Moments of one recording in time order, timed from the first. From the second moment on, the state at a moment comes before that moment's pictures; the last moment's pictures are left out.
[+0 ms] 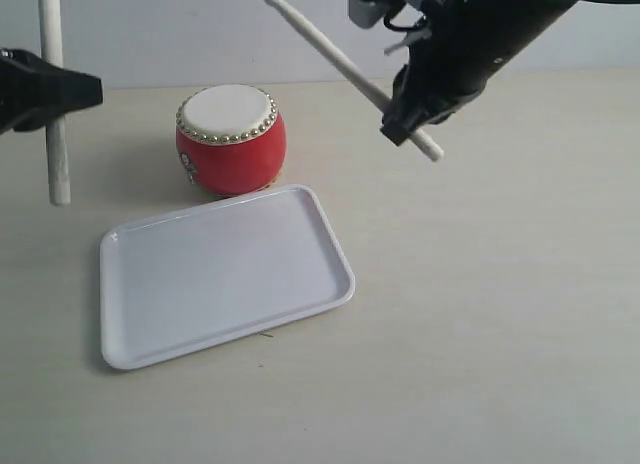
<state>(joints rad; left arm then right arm) -0.14 1.26 -0.74 1.74 -0.45 -1.82 0.42 1.74 -1.35 0.27 0.78 -0.68</state>
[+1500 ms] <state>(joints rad) -0.24 1.73 -1.25 0.16 0.86 0.01 0.42 1.92 -1.58 0.26 0.93 -0.49</state>
